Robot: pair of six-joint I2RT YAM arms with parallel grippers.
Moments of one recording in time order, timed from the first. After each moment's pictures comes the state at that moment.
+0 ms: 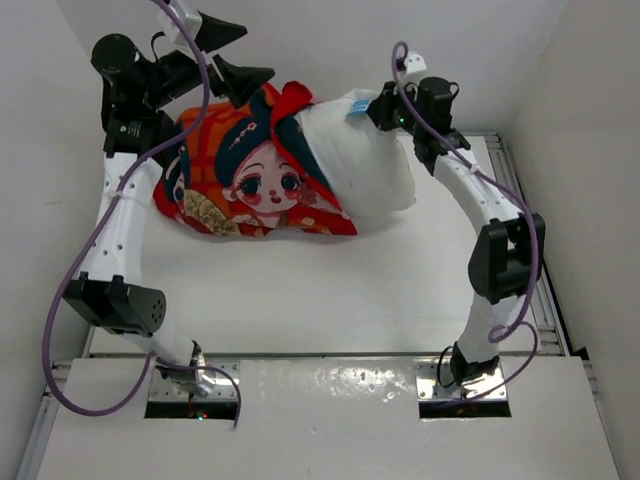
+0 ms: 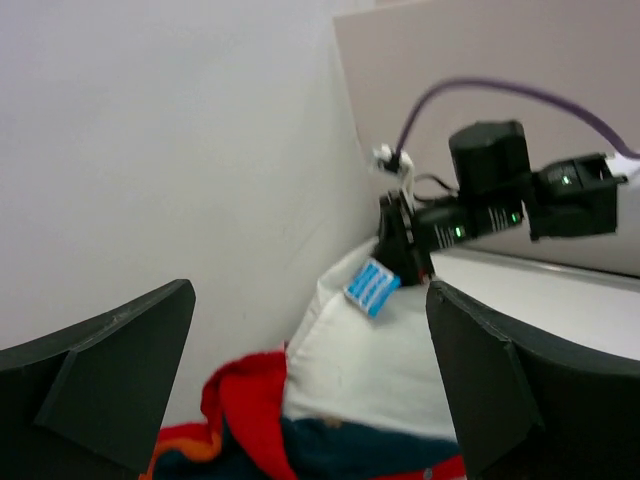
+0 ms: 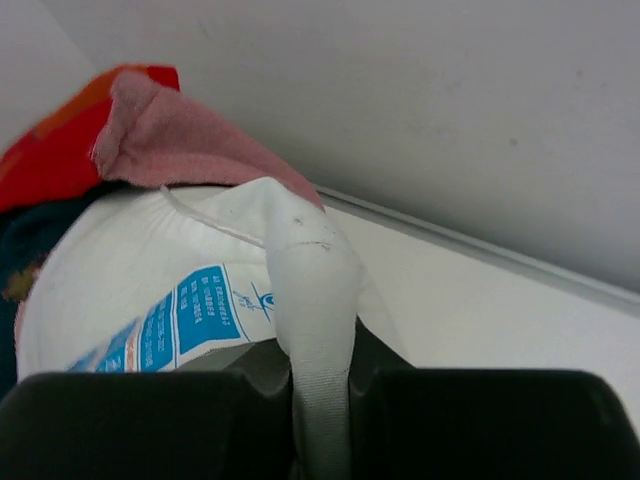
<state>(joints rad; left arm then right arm) -0.07 1.58 1.92 0.04 0.92 -0.01 0.22 1.90 1.70 0.06 -0.34 0.18</state>
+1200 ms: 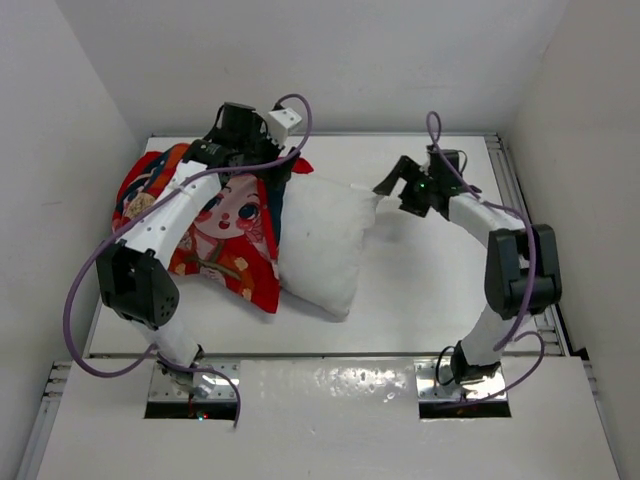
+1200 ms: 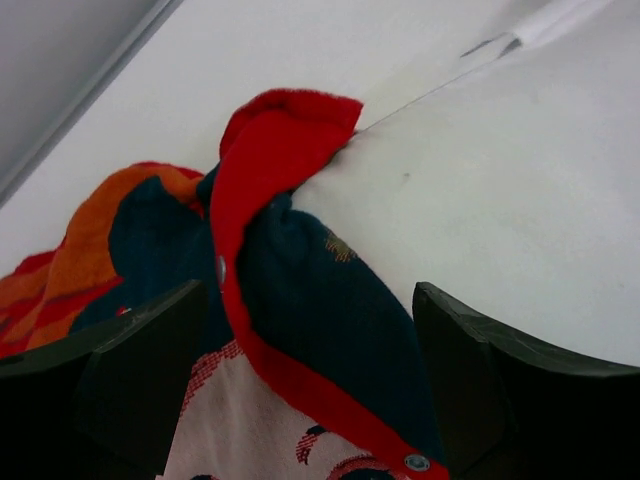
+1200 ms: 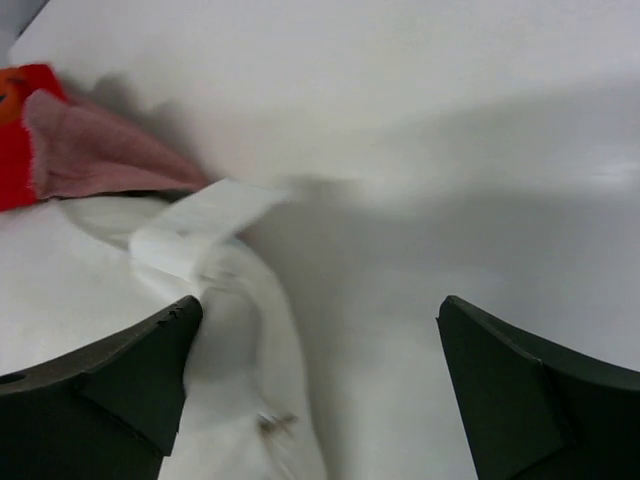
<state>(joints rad) -0.32 1.67 1.65 -0.64 0.27 0.46 0.15 1.79 1.14 -0.06 -0.37 0.65</state>
